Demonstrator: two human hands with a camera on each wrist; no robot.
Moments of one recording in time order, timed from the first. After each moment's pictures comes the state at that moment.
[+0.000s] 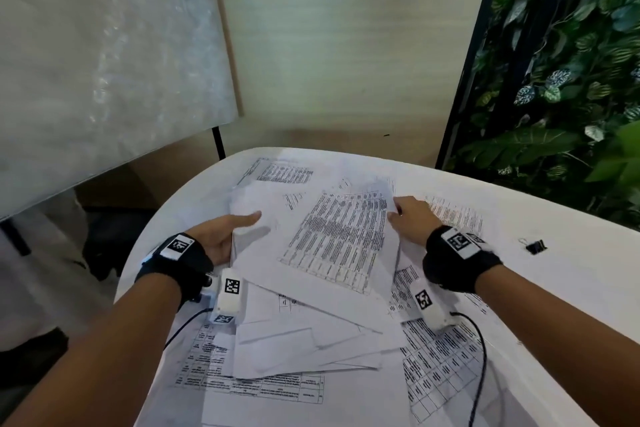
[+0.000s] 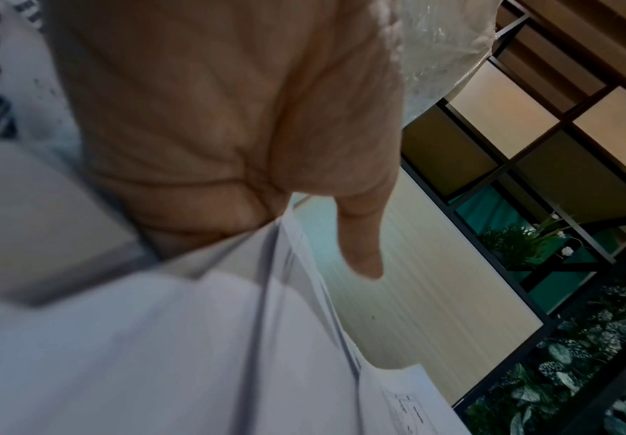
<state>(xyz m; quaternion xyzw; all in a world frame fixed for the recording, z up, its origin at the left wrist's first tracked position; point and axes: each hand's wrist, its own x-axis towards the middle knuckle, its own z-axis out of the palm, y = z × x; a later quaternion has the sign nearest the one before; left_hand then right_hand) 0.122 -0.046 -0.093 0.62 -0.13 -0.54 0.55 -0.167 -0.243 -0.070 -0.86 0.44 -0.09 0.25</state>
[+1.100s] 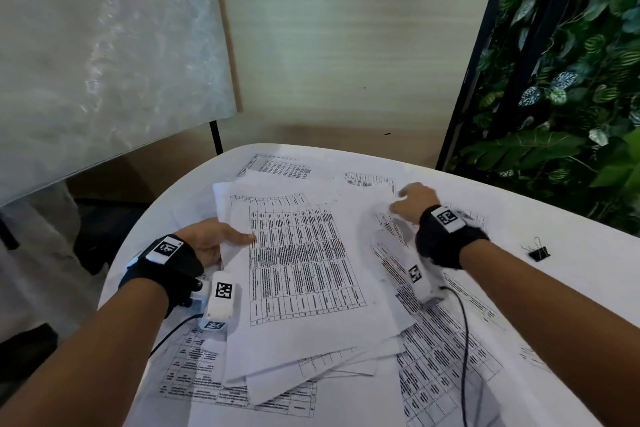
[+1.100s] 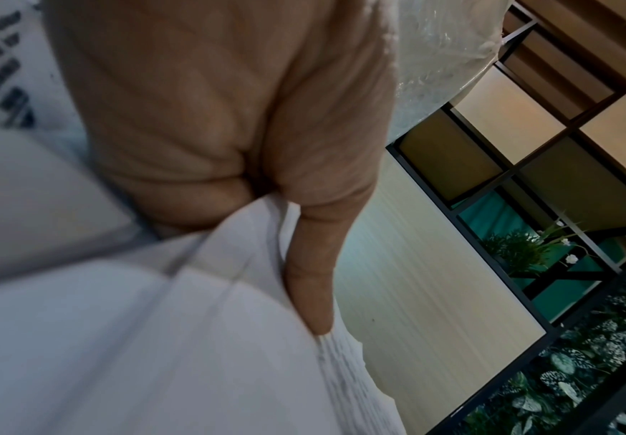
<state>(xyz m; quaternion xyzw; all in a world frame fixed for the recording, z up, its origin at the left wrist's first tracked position) 0.129 -0.041 -0.101 0.65 -0.20 -0.51 0.52 -0.149 -0.281 -0.063 -0.78 0.57 -0.09 0.25</state>
